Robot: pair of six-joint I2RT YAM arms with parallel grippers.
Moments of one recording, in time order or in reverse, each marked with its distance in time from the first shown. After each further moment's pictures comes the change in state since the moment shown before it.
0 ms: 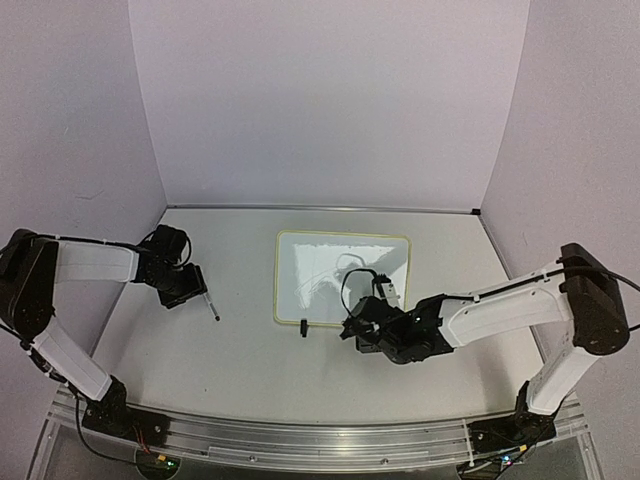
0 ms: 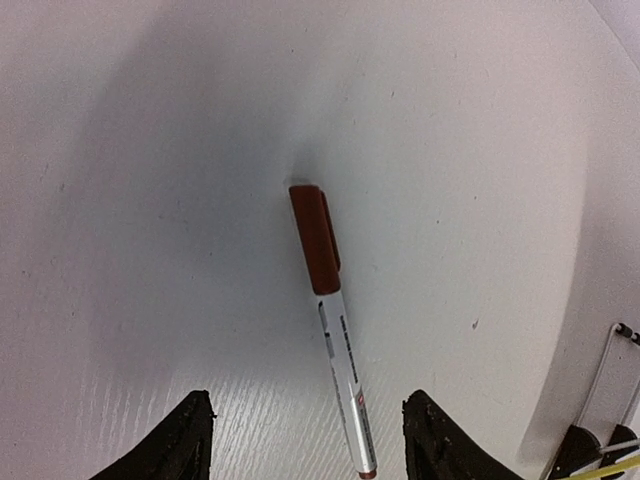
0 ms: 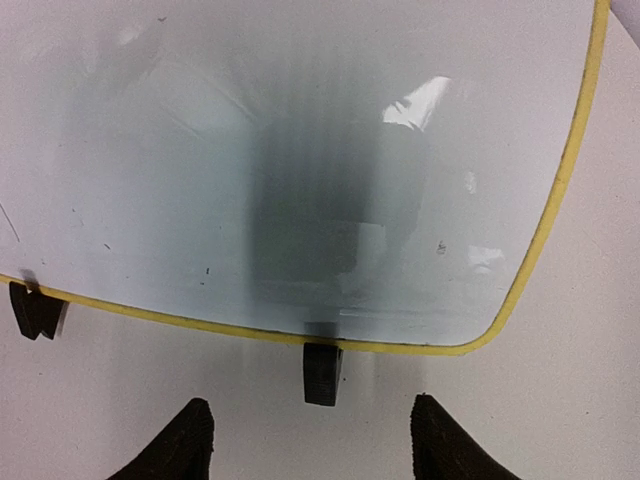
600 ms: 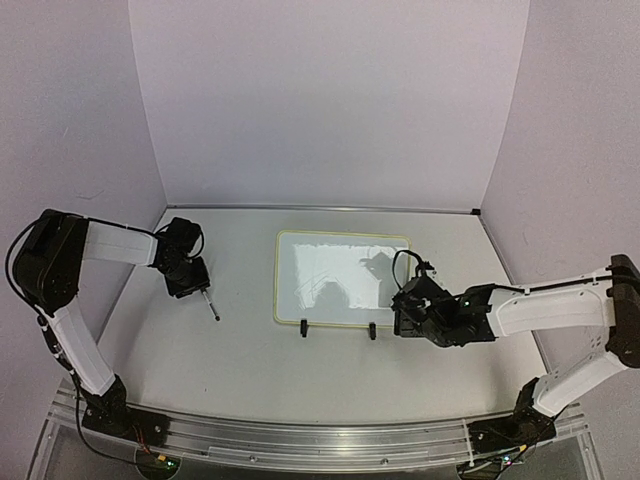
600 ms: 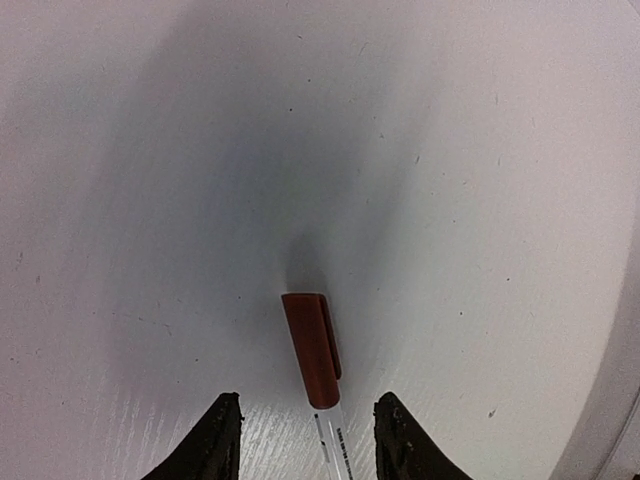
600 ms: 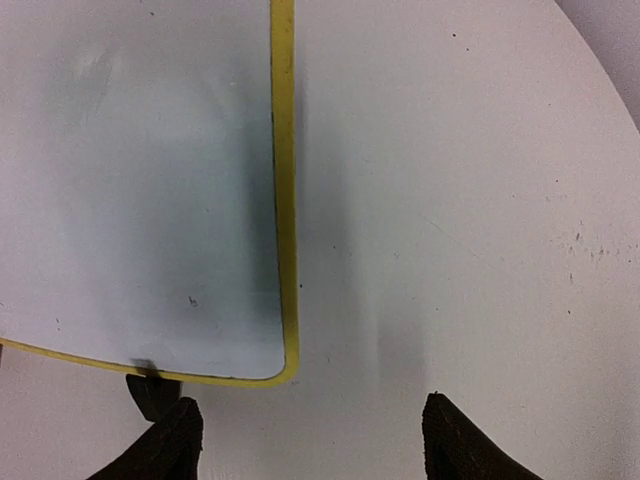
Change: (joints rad) left arm 0.007 0.210 0.172 -0.025 -0.068 0.018; right arm -0.180 -0.257 -0.180 -0.015 -0.048 -0.087
